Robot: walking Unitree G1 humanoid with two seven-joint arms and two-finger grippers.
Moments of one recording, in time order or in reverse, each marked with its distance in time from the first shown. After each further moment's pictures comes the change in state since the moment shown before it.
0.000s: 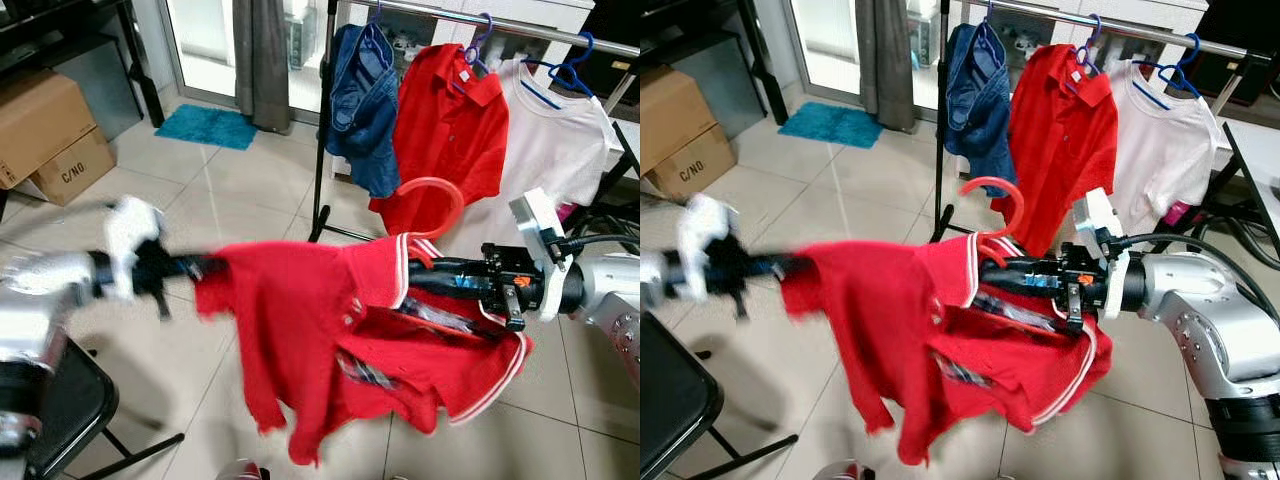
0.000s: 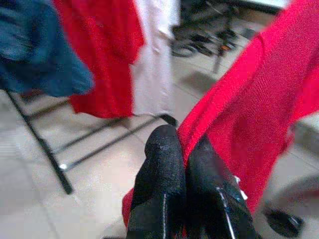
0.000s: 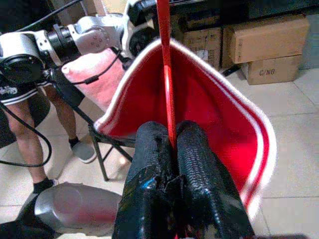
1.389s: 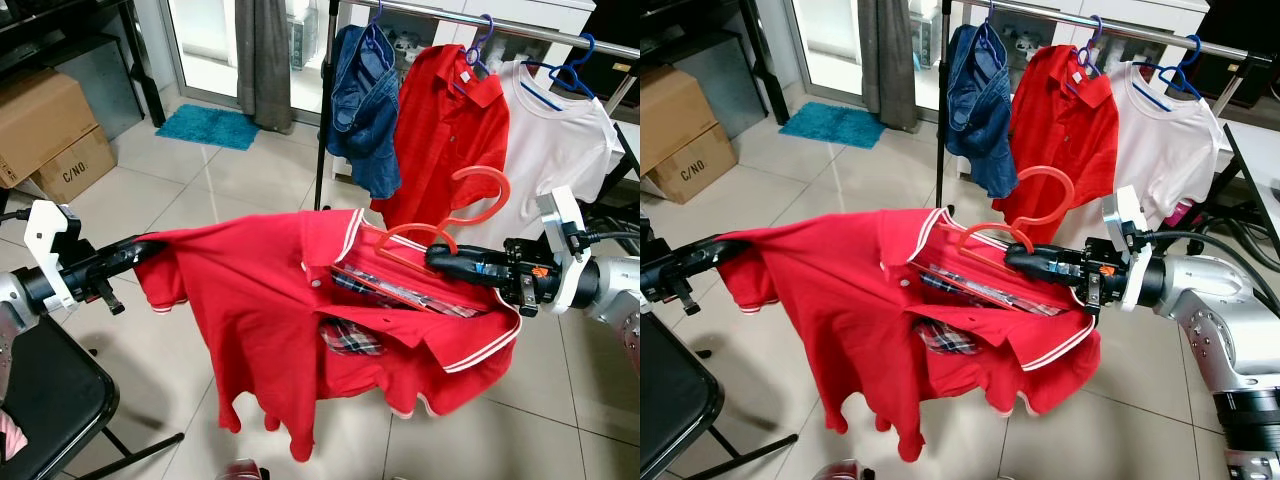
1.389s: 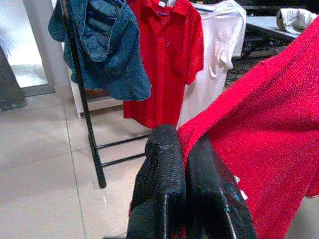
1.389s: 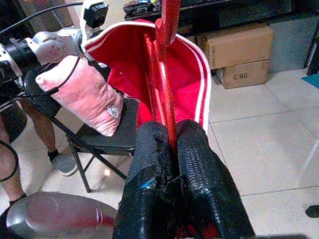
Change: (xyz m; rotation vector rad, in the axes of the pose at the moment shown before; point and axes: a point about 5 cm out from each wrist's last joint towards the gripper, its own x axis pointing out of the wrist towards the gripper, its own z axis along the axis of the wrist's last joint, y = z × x) left arm -0.045 0.003 -0.017 -0.098 -0.095 0.233; right arm -0.021 -0.017 -0.013 0.017 -0.031 -0.112
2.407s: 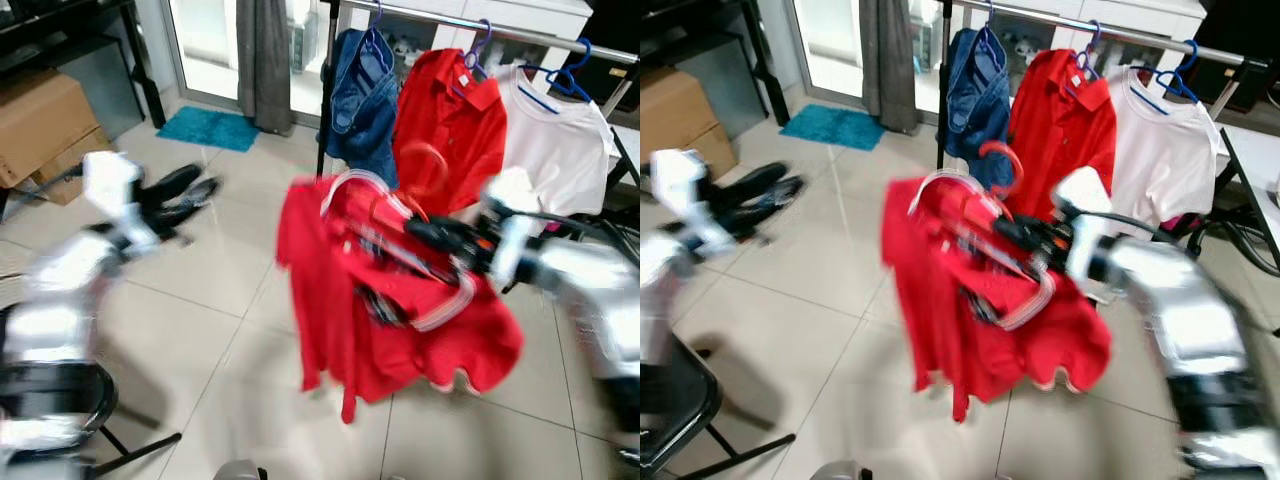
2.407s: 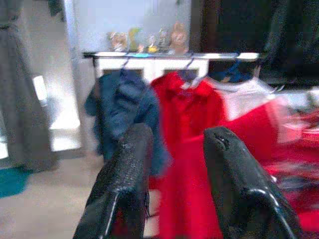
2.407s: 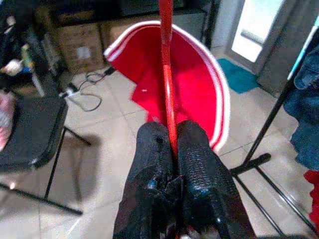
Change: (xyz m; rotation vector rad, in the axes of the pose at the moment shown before) left arm 0.099 -0.045 0.041 0.028 -0.293 0.137; right arm 0.052 -0.022 -0.003 -0.077 0.095 -0.436
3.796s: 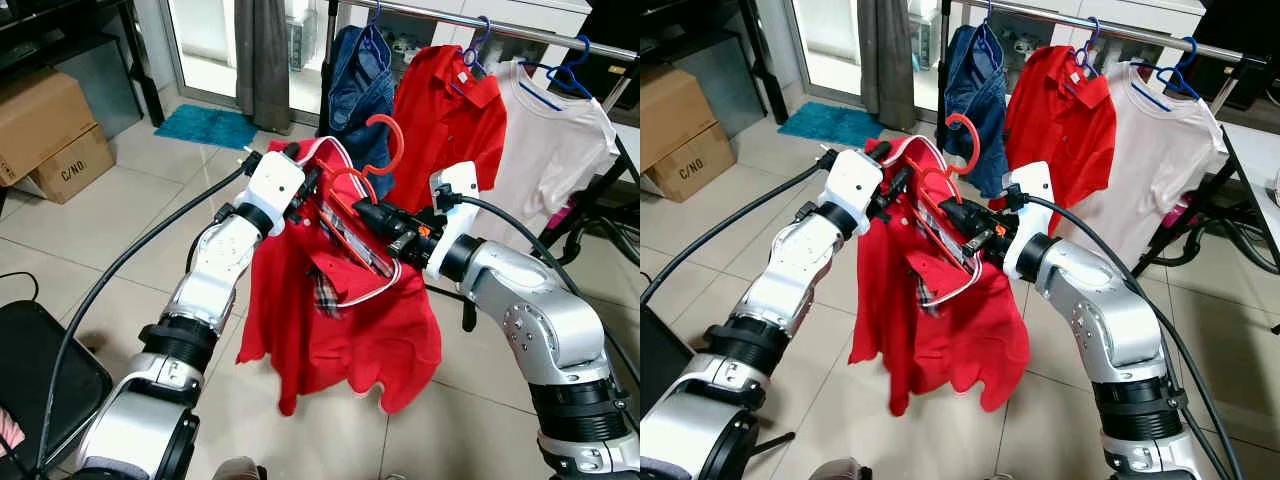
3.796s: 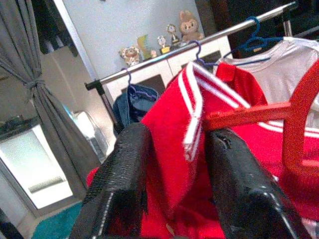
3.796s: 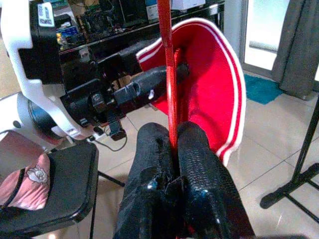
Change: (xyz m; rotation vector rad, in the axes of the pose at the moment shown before) left arm 0.088 -0.057 -0.019 0.414 -0.010 0.097; right arm 0.032 0.043 0.017 0.202 -0.131 0.012
